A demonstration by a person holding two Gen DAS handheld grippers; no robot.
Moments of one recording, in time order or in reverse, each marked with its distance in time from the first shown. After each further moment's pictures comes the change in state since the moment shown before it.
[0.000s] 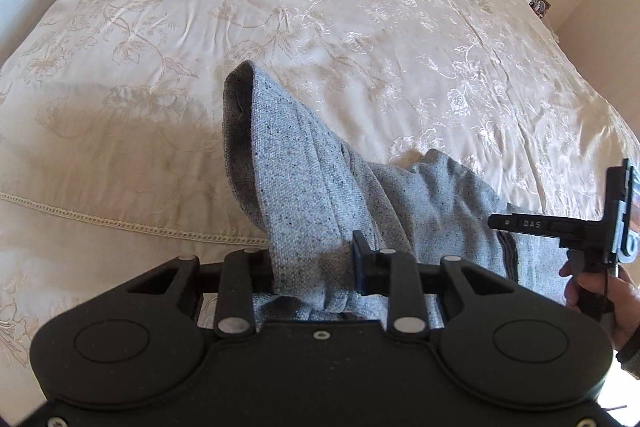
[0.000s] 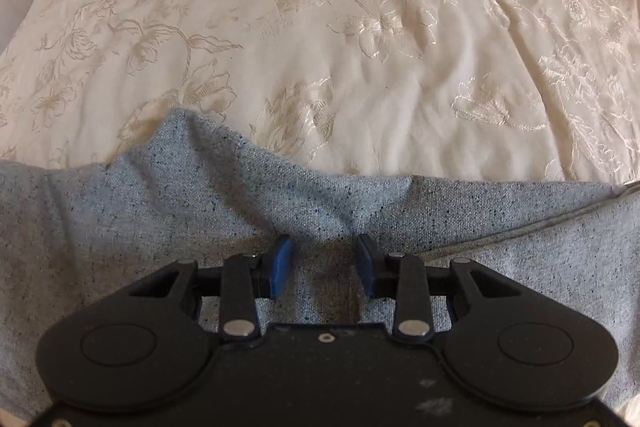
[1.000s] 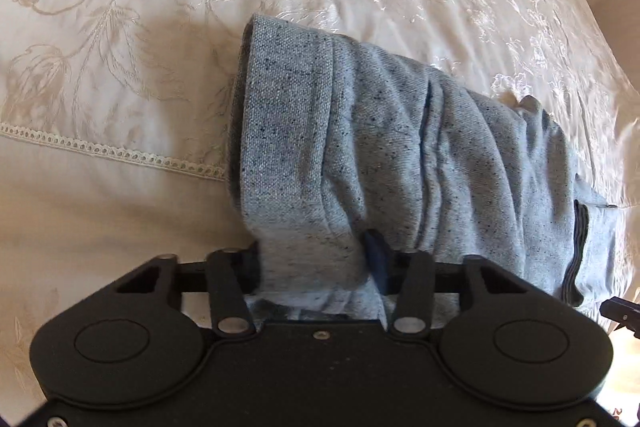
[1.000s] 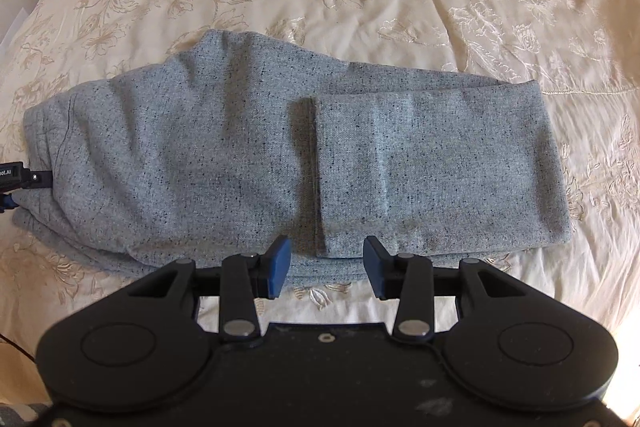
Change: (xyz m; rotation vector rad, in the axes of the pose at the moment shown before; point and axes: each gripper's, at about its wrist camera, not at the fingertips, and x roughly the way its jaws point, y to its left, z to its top) left arm 0.087 0.084 -0.017 -0.141 0.234 -0.035; right arm -0.104 -0.005 -0.096 -0.008 0.088 -0.058
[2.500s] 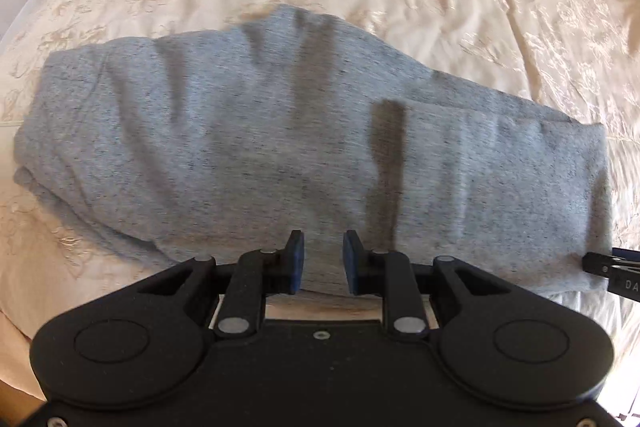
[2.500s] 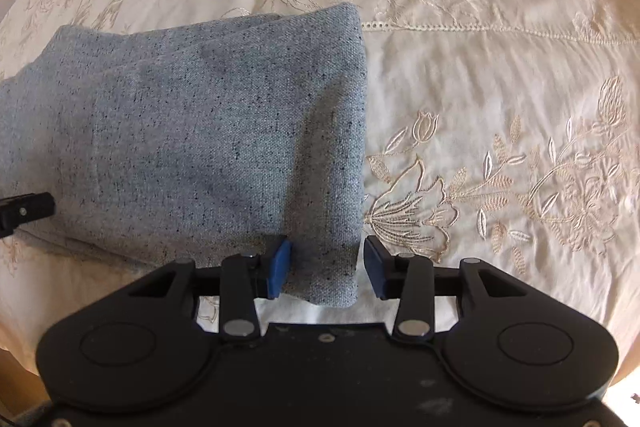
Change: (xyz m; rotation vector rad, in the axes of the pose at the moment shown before) left arm 0.025 -0.311 -0.111 0.103 -0.095 0.378; right arm 0.071 -0.247 0.015 -0.073 0.075 0.058
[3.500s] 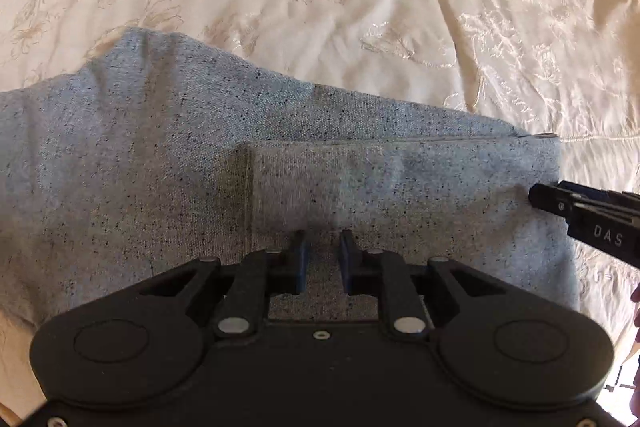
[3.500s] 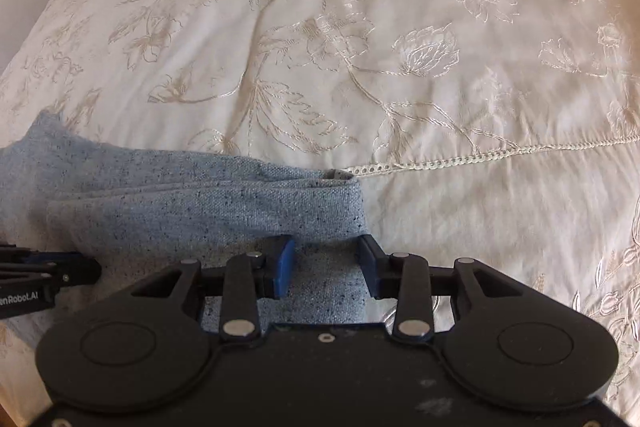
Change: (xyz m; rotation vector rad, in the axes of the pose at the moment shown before) left arm 0.054 -0.083 0.034 0.107 0.051 -0.127; right arm 0.035 -0.026 0.067 0.030 -0.179 0.081
